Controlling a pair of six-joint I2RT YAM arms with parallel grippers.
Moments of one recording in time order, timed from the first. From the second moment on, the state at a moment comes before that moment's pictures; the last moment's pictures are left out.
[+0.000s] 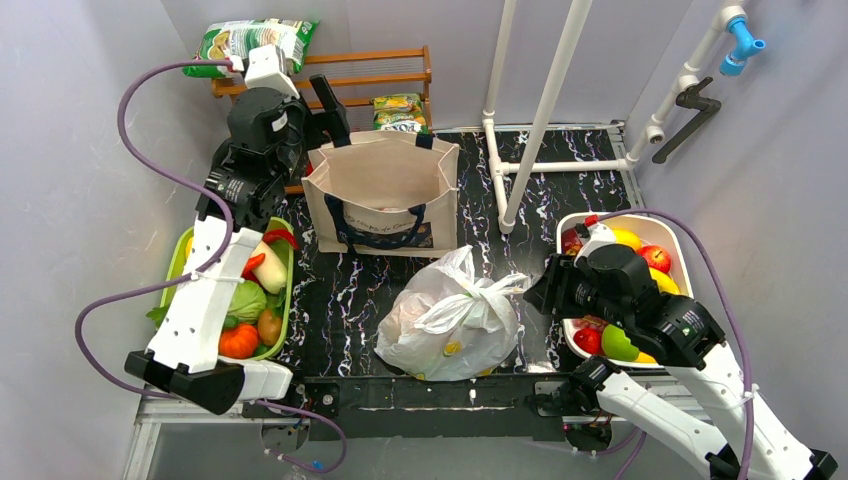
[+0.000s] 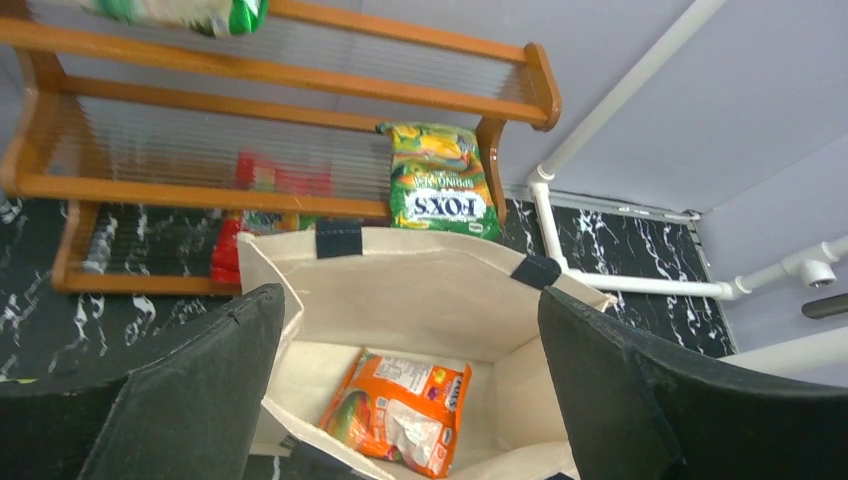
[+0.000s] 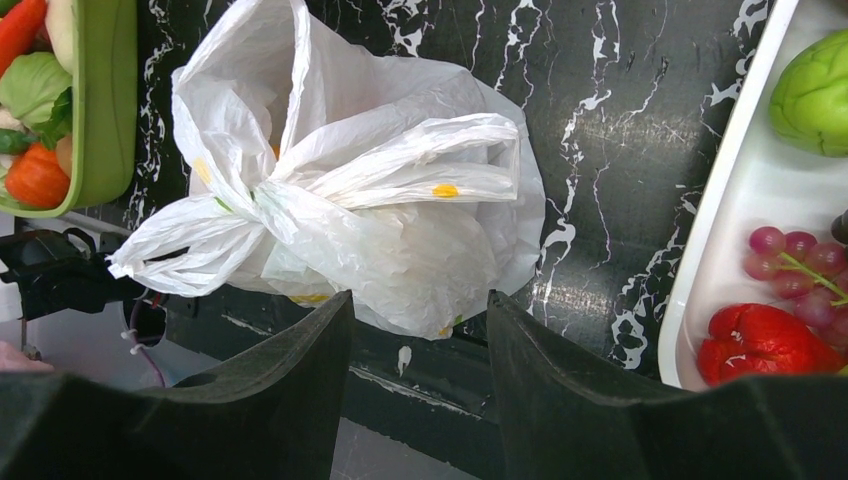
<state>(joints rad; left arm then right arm) -0.37 1.31 1.72 -0.61 -0.28 -0.35 0.72 0.62 1.01 -1.06 0.06 0.64</state>
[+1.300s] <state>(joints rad) -0.35 2.03 2.16 -0.39 -0.58 0.49 0.72 0.58 0.91 -1.09 0.03 0.66</state>
